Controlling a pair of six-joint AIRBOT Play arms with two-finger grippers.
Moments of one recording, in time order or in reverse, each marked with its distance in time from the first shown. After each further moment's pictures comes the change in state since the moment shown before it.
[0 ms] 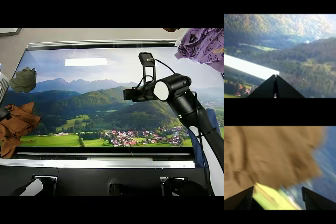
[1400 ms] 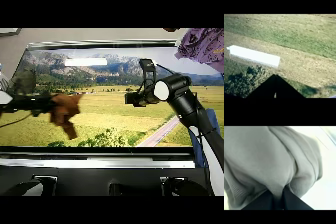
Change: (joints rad) left arm -0.526 -0.085 0.077 -0.625 -0.030 -0.004; right arm 0.000 0.000 0.000 0.007 0.142 0.053
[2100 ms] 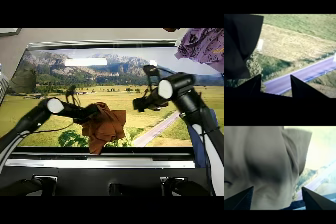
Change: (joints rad) left arm -0.401 -0.127 0.005 -0.014 0.142 -0.090; right arm -0.097 0.002 -0.010 -0.051 0.156 -0.075
